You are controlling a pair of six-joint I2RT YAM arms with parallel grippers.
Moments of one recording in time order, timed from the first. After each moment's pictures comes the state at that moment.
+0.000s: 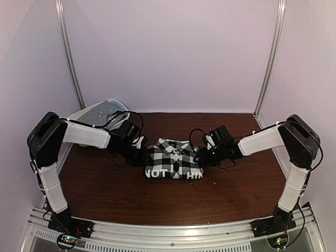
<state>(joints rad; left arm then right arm) -0.62 1.88 1.11 -0.24 0.37 -0.56 0.60 1.83 0.94 0.03 -0.22 0.63</state>
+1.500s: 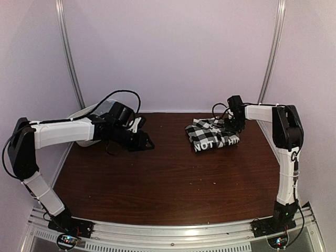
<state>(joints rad) -0.67 1.63 1.18 -0.38 0.32 -0.52 0.20 2.19 1.67 -0.47 0.20 0.14</state>
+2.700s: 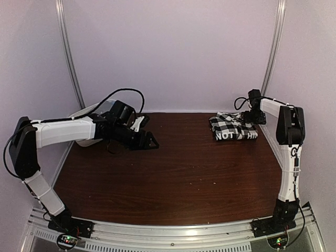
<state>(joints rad) -0.67 1.65 1.20 -0.37 0.38 -0.45 -0.04 2.35 2.01 -0.65 0.28 0.10</state>
